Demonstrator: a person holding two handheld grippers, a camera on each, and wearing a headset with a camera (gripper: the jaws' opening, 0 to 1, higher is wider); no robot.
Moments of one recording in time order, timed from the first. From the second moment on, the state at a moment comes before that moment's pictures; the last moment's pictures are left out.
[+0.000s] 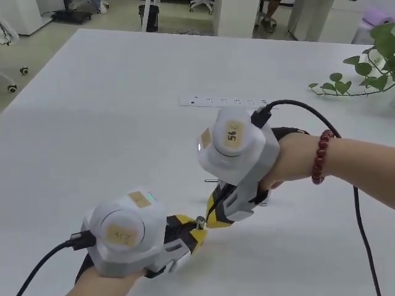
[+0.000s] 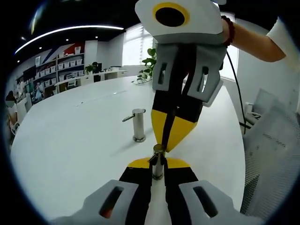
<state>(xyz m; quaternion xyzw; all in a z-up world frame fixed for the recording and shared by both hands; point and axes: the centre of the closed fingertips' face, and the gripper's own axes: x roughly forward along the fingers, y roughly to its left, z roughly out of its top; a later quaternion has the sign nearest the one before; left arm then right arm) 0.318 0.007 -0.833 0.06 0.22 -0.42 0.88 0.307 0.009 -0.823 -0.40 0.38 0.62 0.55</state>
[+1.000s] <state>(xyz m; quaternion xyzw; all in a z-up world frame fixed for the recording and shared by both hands) 0.315 0.010 -0.843 0.05 0.24 -0.41 0.88 0.307 -0.002 -0.822 -0.39 0.37 0.62 0.57</state>
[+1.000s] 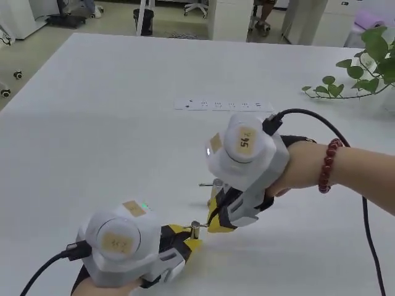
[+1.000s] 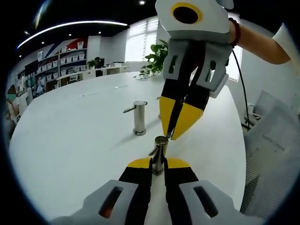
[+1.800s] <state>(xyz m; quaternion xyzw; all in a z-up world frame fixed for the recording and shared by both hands) 0.314 0.010 -0.846 0.04 0.25 -0.41 0.87 0.305 0.006 -0.821 -0.36 0.38 0.62 0.59</state>
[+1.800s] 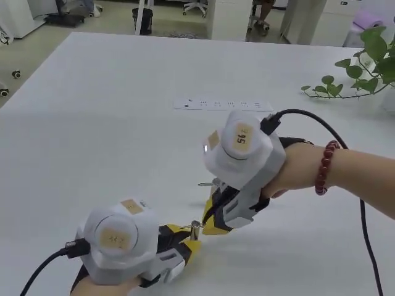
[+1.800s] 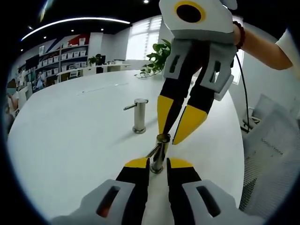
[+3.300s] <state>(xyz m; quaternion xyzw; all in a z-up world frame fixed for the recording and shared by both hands) 0.284 0.044 -0.781 0.00 0.19 -0.42 0.89 0.304 0.024 -0.816 -0.22 0.29 0.63 0.69</state>
